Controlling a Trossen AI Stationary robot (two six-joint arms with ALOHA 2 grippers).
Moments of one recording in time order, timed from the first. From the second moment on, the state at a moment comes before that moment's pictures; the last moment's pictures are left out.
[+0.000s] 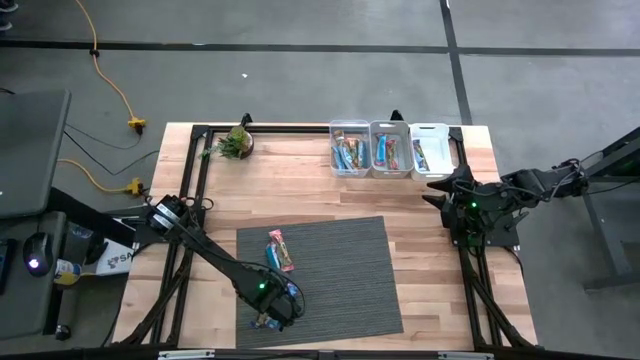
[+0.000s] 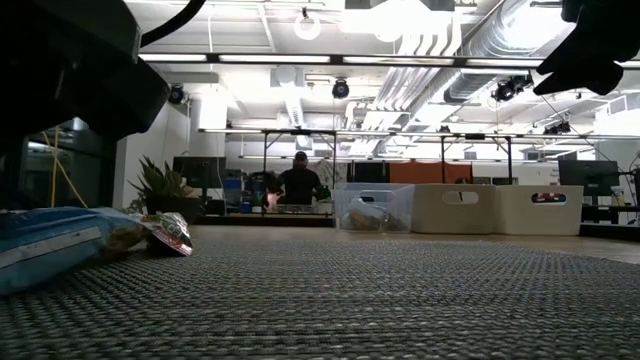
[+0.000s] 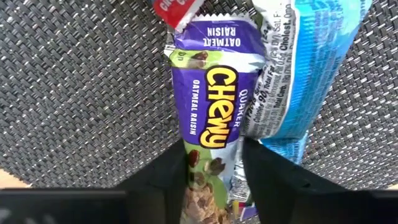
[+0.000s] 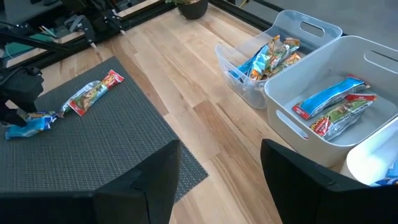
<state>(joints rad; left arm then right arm) -0.64 1.98 1.35 -0.80 0.13 -1.68 0.33 0.36 0.62 -0.90 0.60 0.67</state>
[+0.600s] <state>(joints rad) -0.64 1.96 1.37 -0.89 0.14 -1.68 0.33 0.36 0.62 -0.90 0.60 0.67</state>
